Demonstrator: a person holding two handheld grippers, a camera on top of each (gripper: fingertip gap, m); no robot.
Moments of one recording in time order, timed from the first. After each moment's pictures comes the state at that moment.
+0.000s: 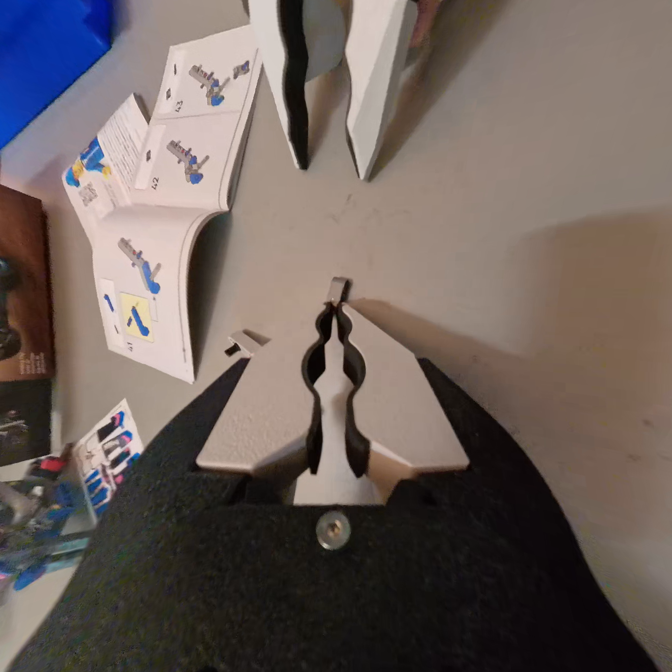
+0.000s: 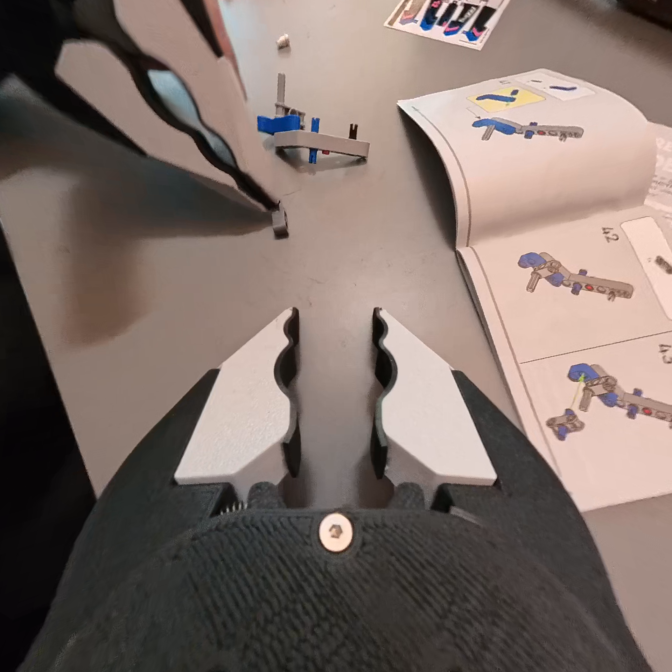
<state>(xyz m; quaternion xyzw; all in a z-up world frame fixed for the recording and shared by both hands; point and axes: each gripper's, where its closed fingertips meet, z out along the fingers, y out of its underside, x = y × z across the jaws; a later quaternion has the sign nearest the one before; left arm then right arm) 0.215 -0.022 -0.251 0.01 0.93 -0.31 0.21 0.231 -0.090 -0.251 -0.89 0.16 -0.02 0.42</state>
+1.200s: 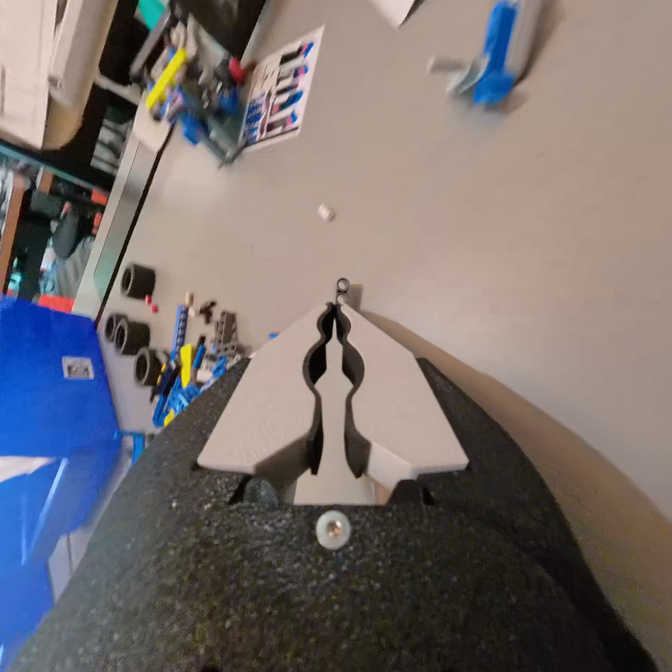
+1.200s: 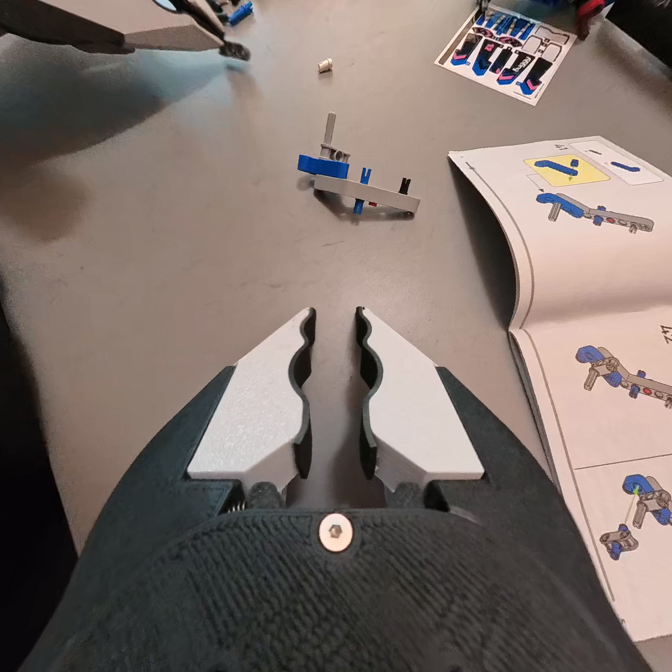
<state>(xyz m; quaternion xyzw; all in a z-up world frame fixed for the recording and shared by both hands) 0.199 0.162 -0.245 -0.35 0.82 -0.14 0.42 0.221 -0.043 -0.253 -0.90 0.12 -0.05 0.41</state>
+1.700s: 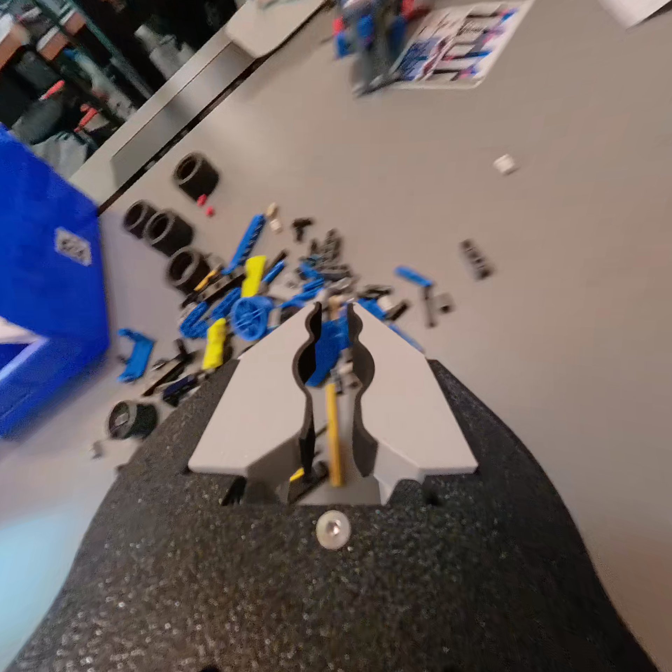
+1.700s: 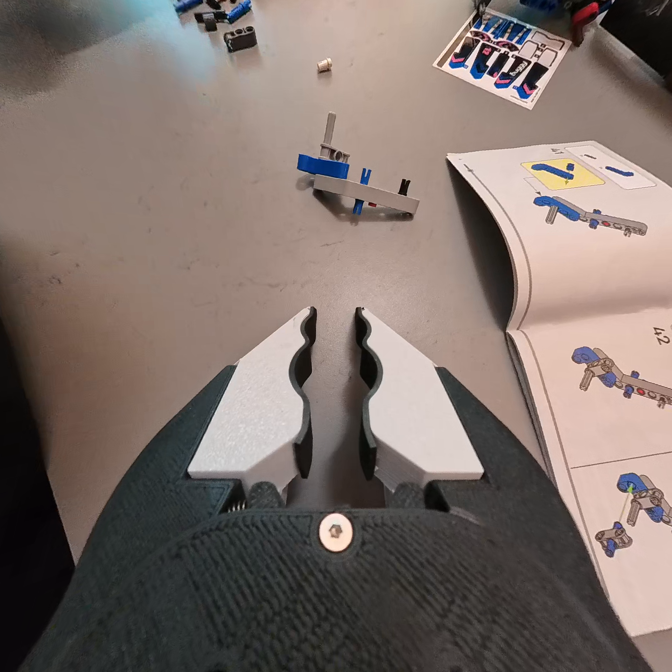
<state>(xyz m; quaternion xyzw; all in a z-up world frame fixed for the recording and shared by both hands) 0.197 0.261 -0.226 -0.49 0.74 -0.22 0.41 0.221 -0.043 -0.253 -0.90 0.11 -0.06 0.41</state>
